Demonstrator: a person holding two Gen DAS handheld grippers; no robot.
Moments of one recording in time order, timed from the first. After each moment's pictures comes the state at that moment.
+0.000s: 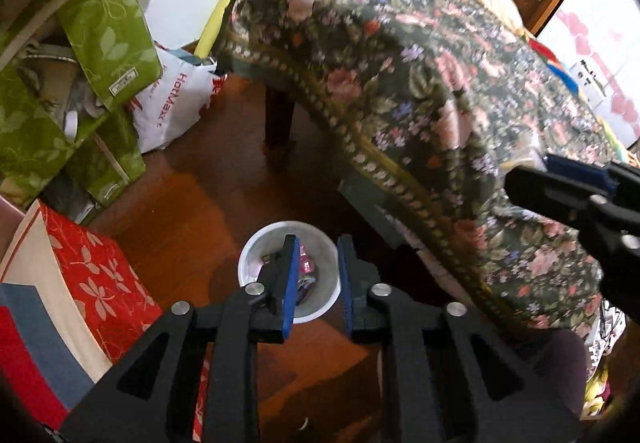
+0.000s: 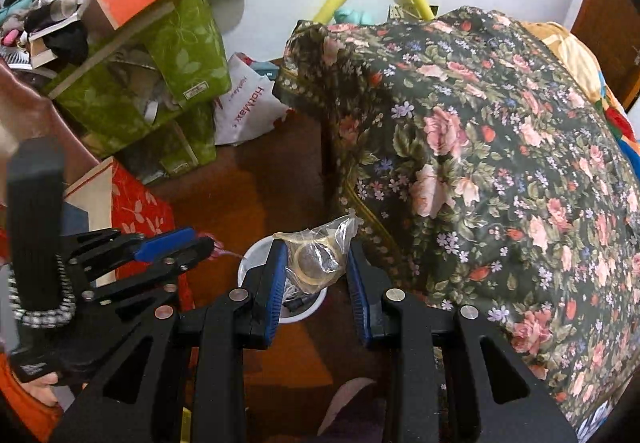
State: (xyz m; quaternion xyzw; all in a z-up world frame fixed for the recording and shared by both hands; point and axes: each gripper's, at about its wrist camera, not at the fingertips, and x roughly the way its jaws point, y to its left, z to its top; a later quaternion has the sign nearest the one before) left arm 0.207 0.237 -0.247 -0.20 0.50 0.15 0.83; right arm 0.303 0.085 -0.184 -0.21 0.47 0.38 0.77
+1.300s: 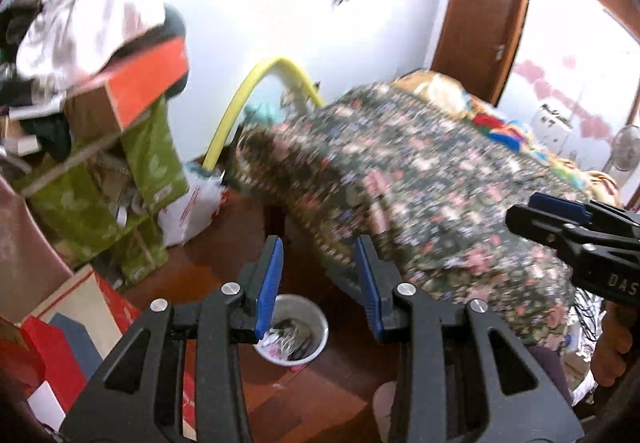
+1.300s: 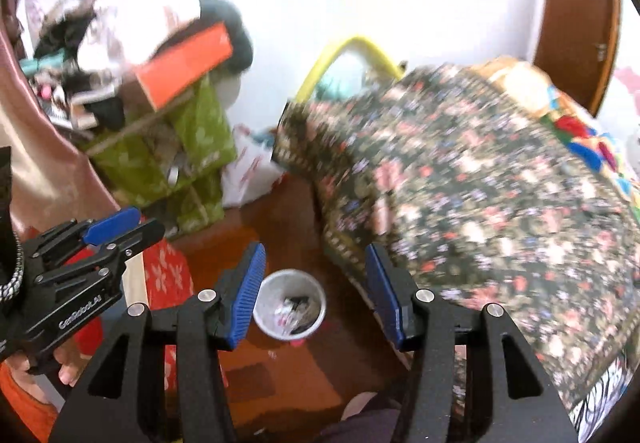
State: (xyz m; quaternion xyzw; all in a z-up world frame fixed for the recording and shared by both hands) left arm 0.104 0.164 -0.071 -0.13 0.32 0.16 0.93; right arm 0.243 -0.015 -0.071 -0.13 0.37 0.37 0.84
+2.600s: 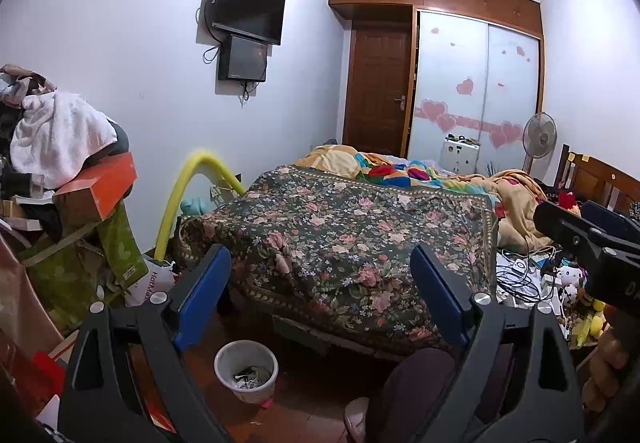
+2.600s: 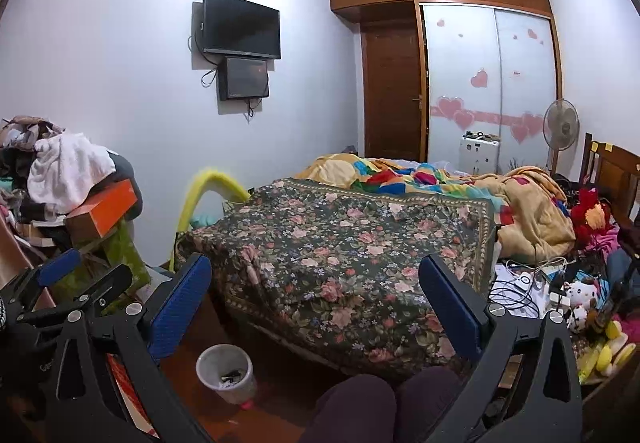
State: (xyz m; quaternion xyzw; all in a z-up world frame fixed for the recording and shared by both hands) left arm -0.051 0.034 0.005 -0.04 0.17 0.03 0.98; right arm 0.035 -0.173 0.004 0.00 0.16 0.12 0.98
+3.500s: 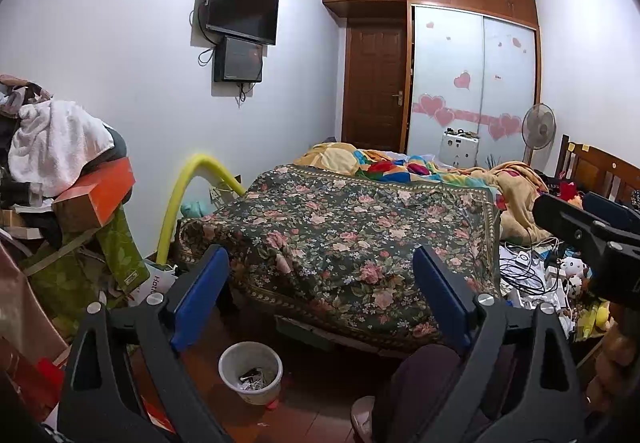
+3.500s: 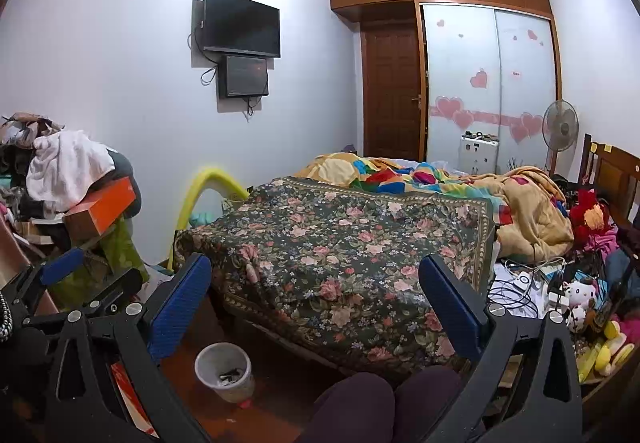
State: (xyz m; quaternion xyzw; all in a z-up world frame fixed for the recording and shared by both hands) left arm -0.048 0.026 0.002 -0.03 0.17 0.03 0.98; right arm 0.032 -0.172 0.007 0.00 0.17 0.11 0.98
